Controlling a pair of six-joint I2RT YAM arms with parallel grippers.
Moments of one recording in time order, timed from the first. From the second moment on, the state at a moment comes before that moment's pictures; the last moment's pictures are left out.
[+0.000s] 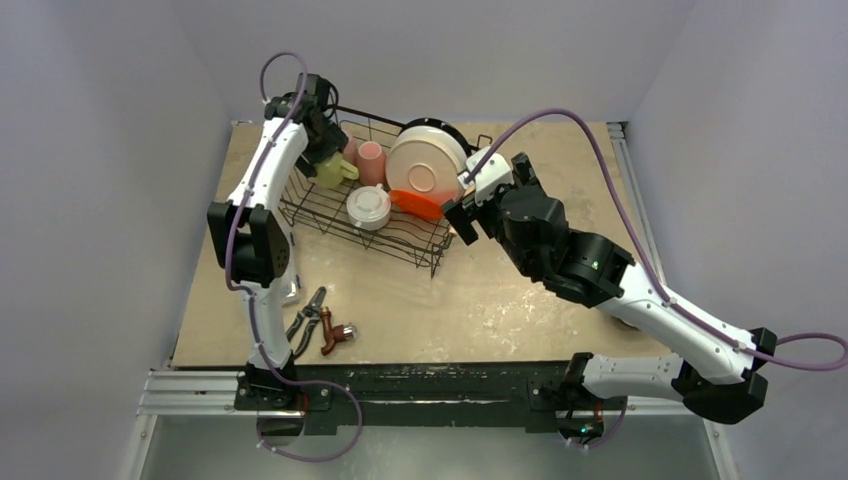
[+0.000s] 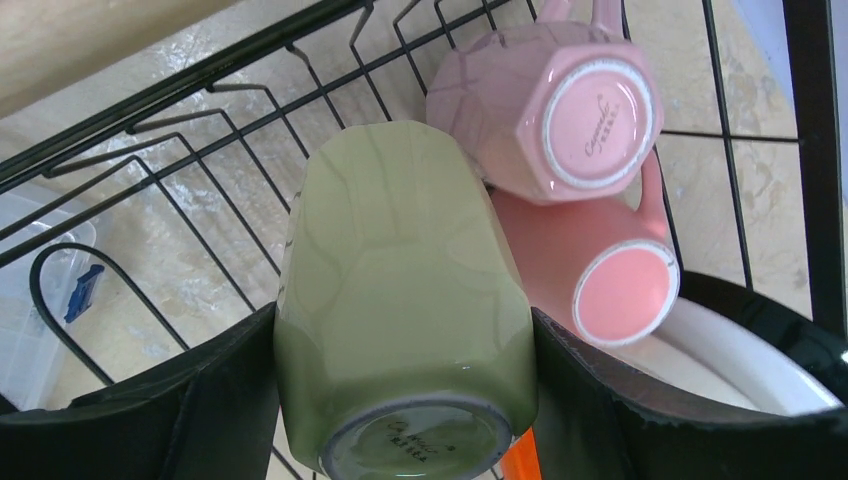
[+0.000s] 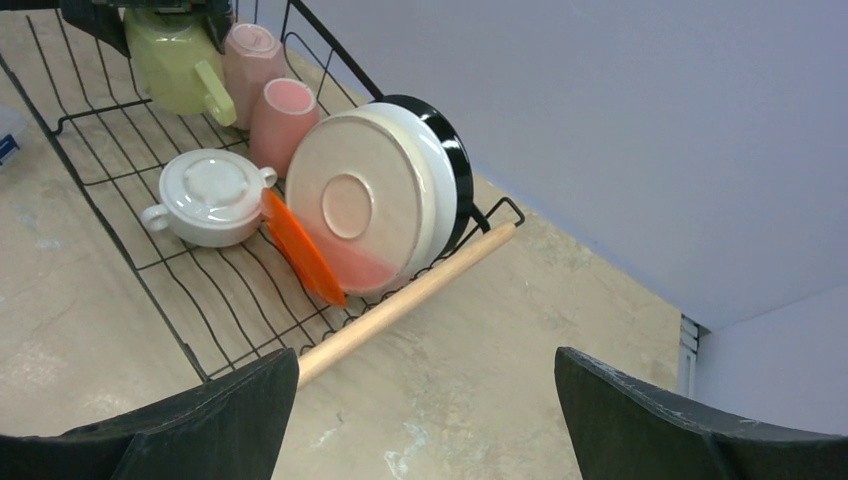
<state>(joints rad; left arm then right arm) -0.16 2.06 2.09 -1.08 -0.26 -0.92 1.02 1.12 1.37 -0.54 0.65 -0.21</state>
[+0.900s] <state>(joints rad) -0.12 2.19 2.14 -1.05 -0.29 -1.00 0.99 1.11 1.37 -0.54 0.70 -0.16</state>
